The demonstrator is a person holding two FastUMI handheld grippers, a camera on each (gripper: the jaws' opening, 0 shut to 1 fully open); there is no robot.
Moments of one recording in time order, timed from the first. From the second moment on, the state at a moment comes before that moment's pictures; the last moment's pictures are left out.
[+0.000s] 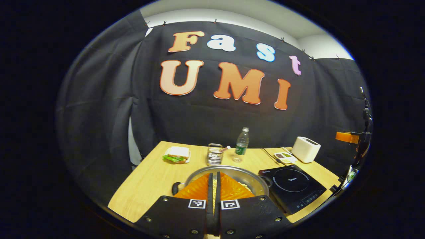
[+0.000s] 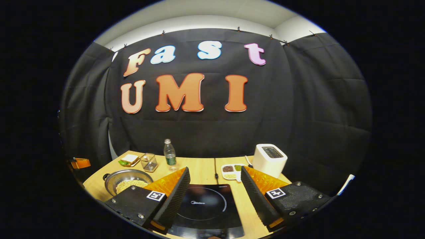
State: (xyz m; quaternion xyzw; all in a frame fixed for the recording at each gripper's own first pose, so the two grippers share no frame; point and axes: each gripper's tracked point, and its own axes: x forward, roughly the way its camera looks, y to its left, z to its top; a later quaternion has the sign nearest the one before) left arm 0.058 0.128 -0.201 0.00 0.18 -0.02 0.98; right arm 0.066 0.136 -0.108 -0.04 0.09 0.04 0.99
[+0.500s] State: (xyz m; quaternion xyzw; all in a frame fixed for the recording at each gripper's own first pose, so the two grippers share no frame) left arm 0.076 0.179 -0.274 -0.02 0.24 -0.03 0.97; right arm 0.109 0.254 -0.202 -0.07 0.18 0.08 0.98
